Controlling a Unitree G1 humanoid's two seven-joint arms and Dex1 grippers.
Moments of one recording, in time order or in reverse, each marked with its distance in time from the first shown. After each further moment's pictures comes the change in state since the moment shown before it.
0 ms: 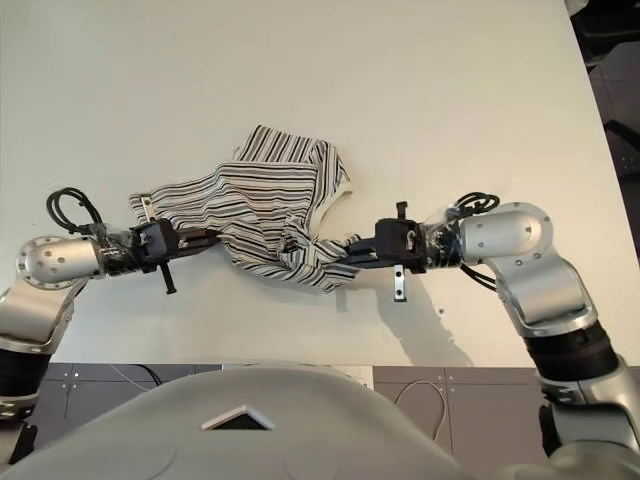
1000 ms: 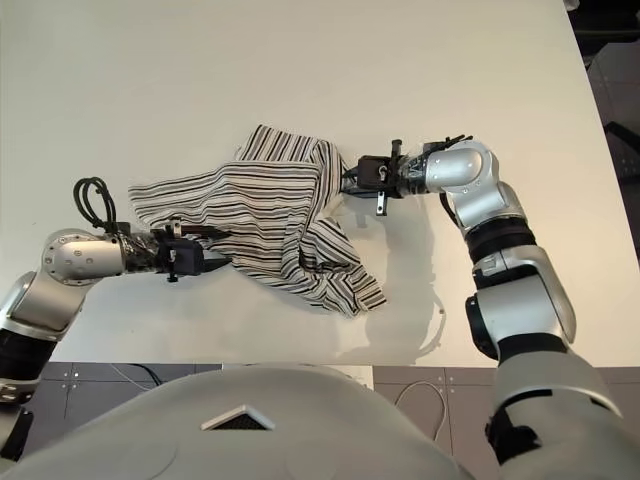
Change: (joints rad) left arm -0.094 0.045 -0.174 0.122 0.293 -0.228 -0.006; right arm -0.597 0.318 0.183 1.202 -0.443 -0.704 -0.147
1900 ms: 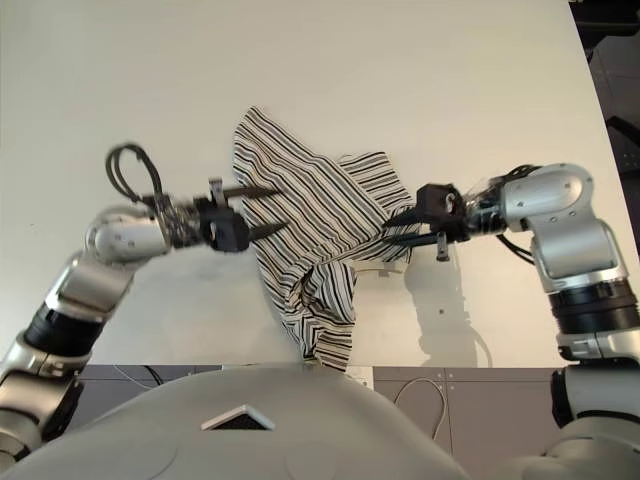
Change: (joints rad) left arm -0.046 -0.189 -0.106 -0.175 -0.020 0.077 0.168; right arm 0.345 -0.343 -0.191 -0.745 0.340 0.600 0.297
